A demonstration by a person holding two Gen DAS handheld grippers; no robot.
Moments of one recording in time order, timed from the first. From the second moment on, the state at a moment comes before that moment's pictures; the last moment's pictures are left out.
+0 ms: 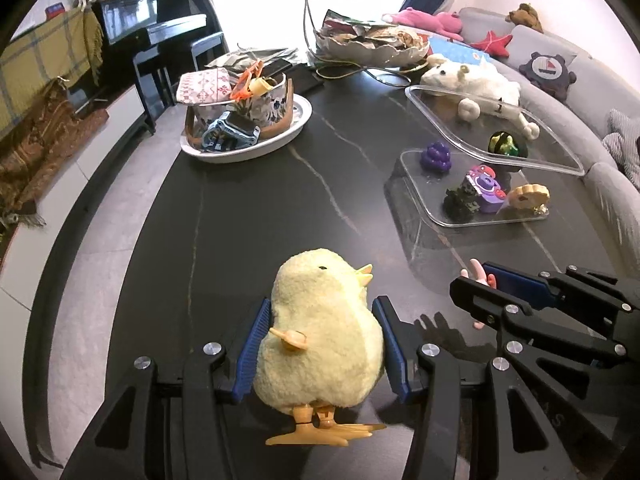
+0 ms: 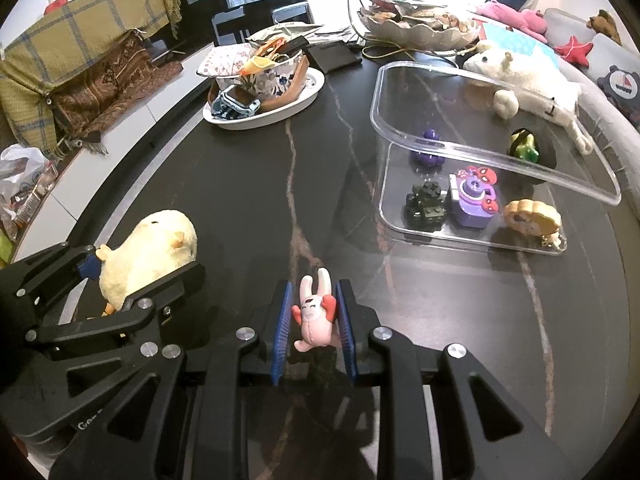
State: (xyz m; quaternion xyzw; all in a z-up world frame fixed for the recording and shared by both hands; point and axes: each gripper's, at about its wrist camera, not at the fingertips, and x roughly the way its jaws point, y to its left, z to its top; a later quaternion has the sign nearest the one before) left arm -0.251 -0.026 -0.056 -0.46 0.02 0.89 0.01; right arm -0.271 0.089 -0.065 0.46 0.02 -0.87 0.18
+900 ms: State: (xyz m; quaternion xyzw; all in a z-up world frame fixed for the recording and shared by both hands) left arm -0.245 0.017 0.028 -0.39 0.02 0.92 0.06; right arm -0.255 0.135 0.013 0.39 -0.01 -0.91 0.15
